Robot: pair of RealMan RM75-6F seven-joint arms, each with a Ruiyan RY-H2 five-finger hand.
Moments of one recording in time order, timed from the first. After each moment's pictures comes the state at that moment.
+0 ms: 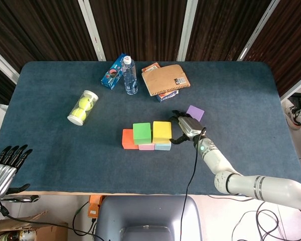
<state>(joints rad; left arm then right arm) -0.22 -1.01 0.05 -1.42 1.62 1.36 -0.01 1.08 -1.28 0.18 -1.65 -0.41 0.74 -0.24</state>
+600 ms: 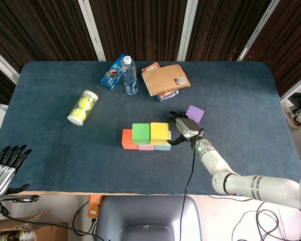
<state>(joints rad) -0.21 -1.01 0.05 -1.42 1.62 1.36 -0.01 1.09 -1.29 0.18 -1.65 -0.41 0.74 -0.24</state>
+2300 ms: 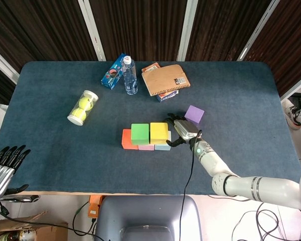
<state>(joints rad) -0.21 -1.01 0.05 -1.40 1.62 1.37 -0.03 1.09 -1.28 0.17 -1.68 -0.41 0.74 -0.22</state>
